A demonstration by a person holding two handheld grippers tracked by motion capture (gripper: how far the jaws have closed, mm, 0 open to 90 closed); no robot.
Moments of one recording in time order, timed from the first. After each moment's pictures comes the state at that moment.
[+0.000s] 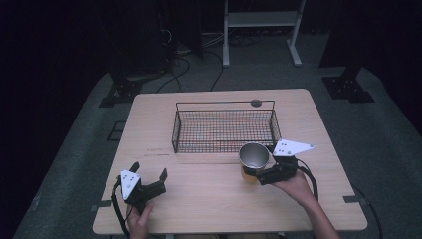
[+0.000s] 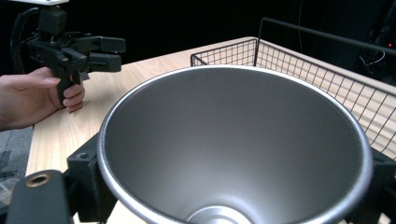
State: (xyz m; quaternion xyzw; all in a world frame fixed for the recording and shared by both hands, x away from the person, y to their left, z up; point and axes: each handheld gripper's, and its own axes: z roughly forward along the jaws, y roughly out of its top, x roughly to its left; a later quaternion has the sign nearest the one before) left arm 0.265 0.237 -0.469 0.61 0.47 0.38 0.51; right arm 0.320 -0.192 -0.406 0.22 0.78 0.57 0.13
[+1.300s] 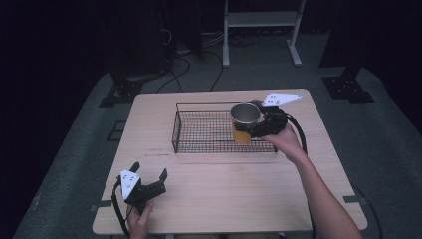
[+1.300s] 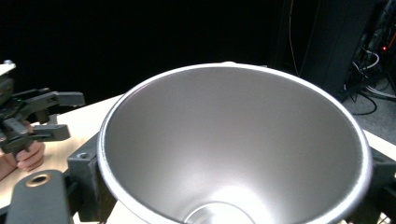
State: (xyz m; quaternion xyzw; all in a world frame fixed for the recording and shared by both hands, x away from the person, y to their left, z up) left arm 0.266 0.238 -0.469 0.61 0.47 0.37 0.51; right arm 0.420 -0.173 -0.339 0.24 0.78 0.56 0.12
